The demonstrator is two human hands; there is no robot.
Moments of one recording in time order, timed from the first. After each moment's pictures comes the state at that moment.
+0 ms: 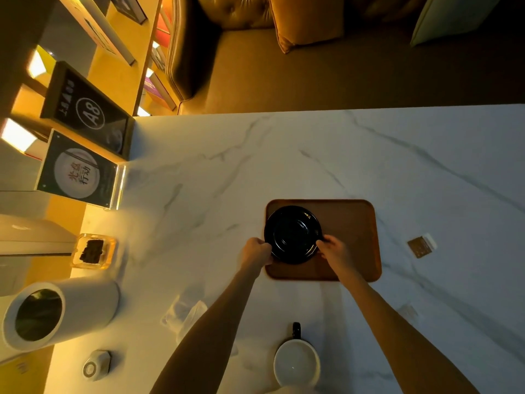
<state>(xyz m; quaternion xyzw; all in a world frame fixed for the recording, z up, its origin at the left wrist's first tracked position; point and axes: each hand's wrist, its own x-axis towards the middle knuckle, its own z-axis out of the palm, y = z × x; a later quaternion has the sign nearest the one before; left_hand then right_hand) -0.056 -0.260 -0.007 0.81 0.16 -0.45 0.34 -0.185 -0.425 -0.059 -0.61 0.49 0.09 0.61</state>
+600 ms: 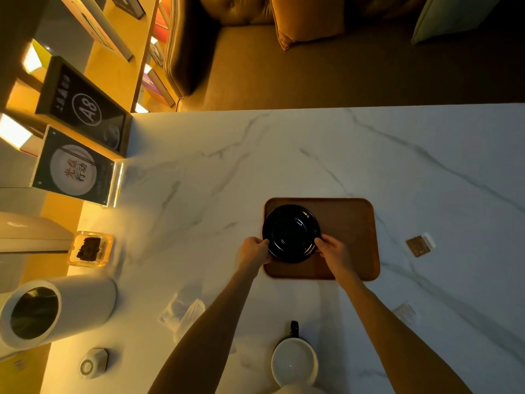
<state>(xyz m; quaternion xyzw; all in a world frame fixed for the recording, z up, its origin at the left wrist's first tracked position) -0.058 -0.258 -0.017 0.81 0.18 -0.43 0.37 -0.187 -0.422 -0.061 -0.60 0.50 0.05 0.62</state>
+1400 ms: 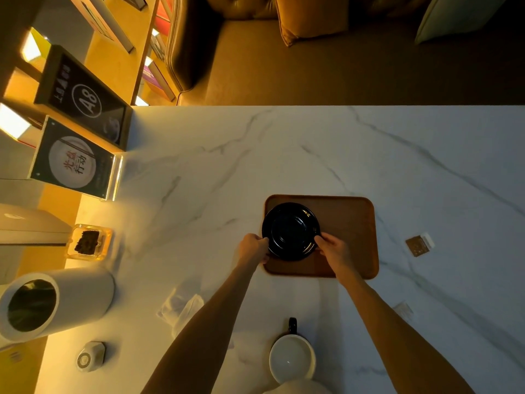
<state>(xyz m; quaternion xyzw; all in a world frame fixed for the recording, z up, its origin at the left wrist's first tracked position) -0.053 -0.255 -0.021 0.83 0.13 -0.45 0.31 -0.188 -0.424 -0.061 -0.59 0.49 0.05 0.64</state>
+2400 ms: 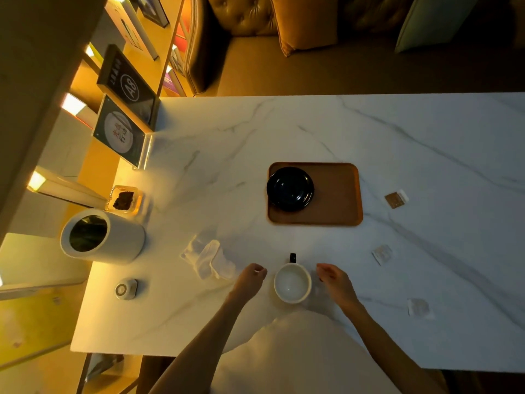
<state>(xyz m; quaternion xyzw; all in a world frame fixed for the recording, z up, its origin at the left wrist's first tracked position) -0.233 -0.106 0.026 0.81 0.04 -0.49 0.32 -0.378 -0.298 0.007 -0.67 0.48 0.10 0.56</state>
